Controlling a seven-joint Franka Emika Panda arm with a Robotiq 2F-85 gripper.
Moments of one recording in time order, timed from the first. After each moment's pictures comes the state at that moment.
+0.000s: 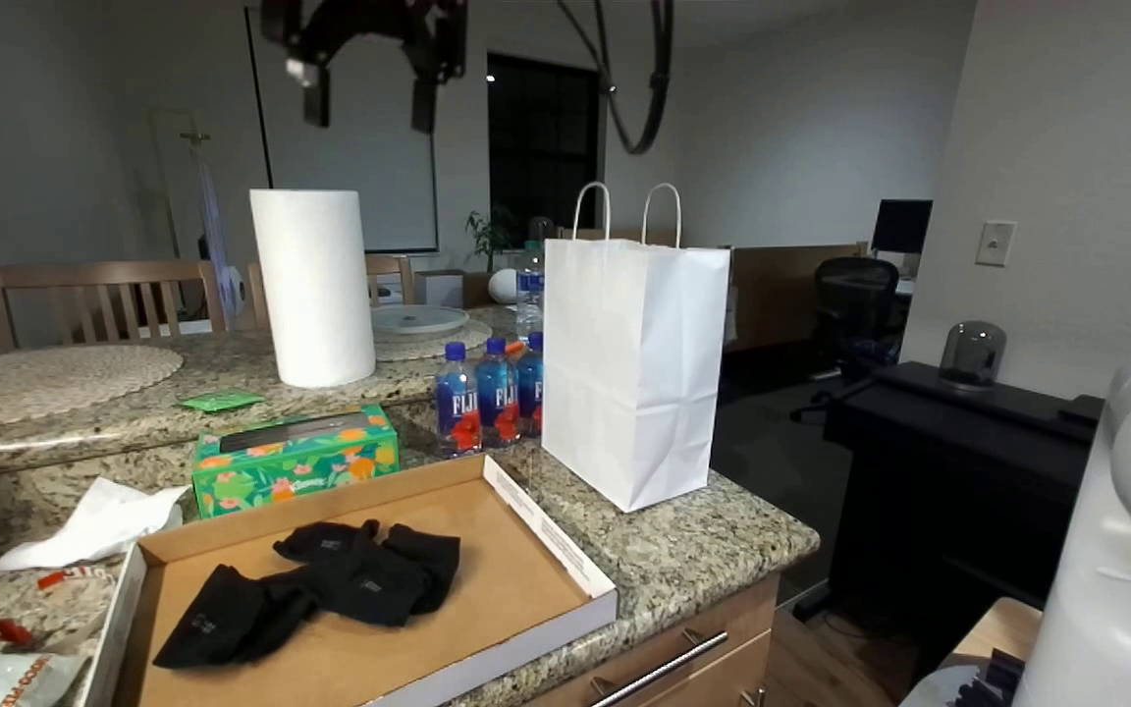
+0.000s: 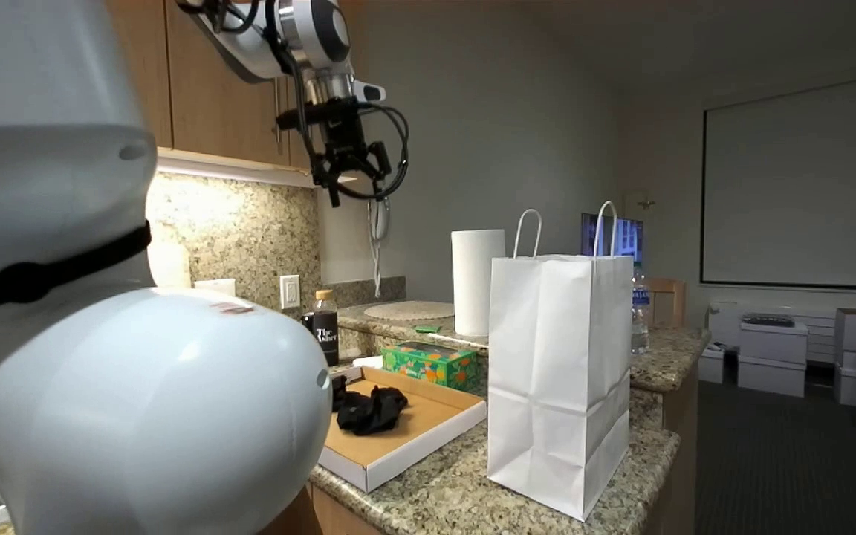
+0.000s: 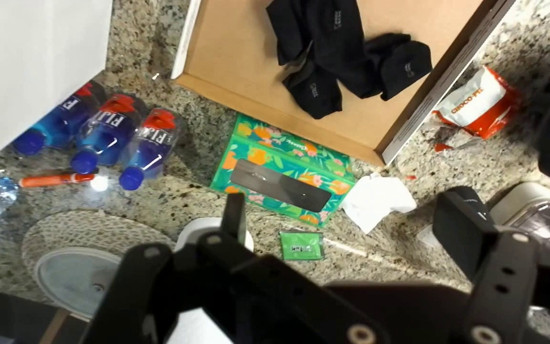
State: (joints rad) arm 0.17 -0.27 0.40 -1.86 -0.04 1.88 0.26
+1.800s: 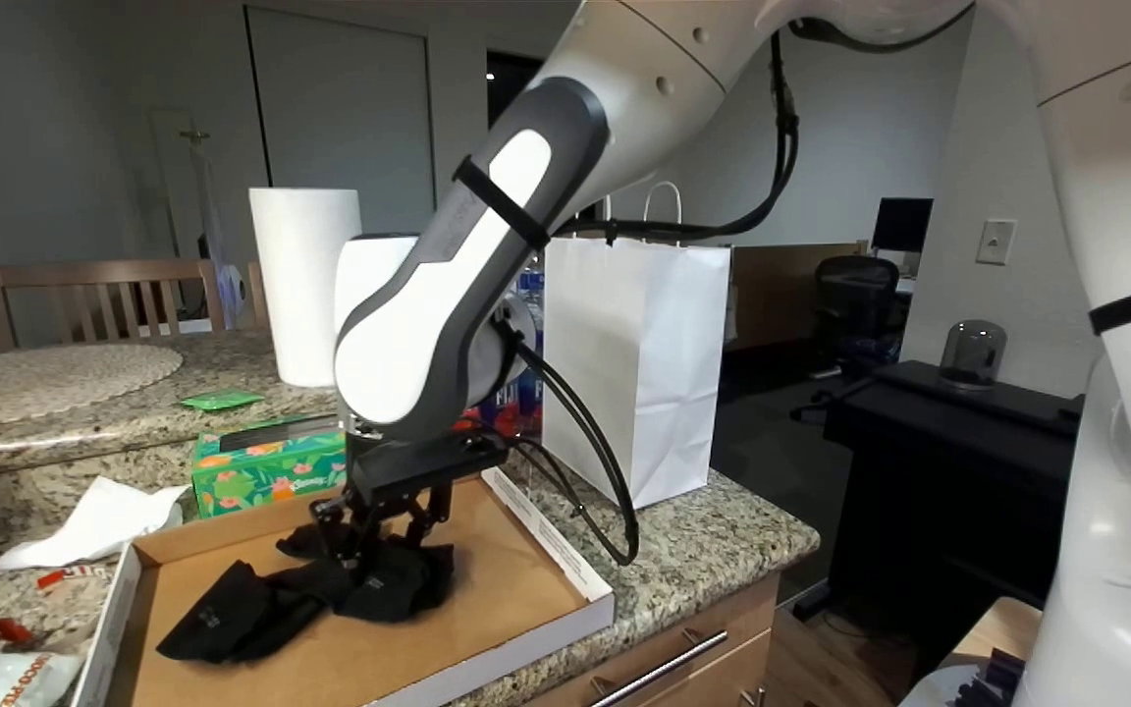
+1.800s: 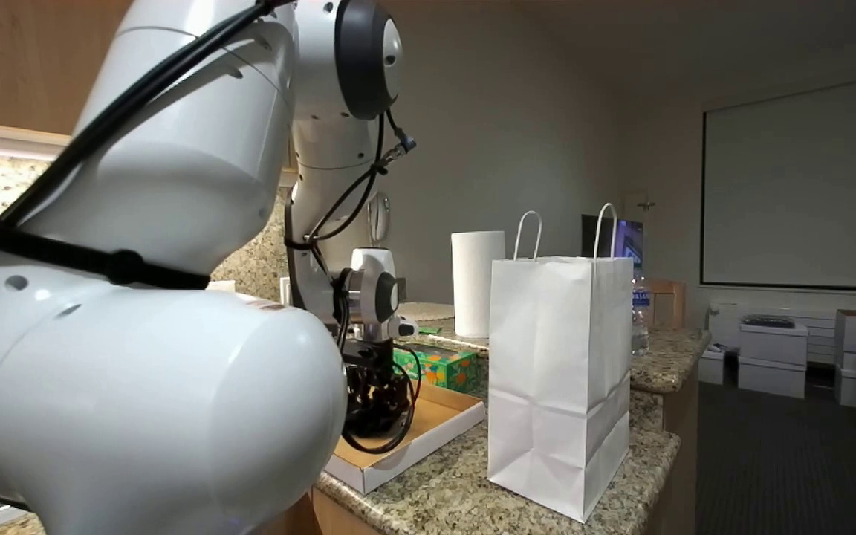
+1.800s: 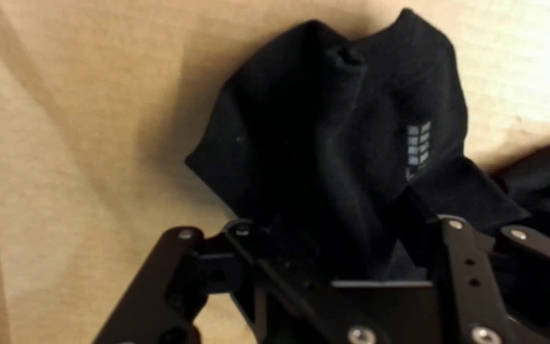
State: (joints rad) arm 0.36 0.37 0.19 -2.17 -0.08 2.64 0.48
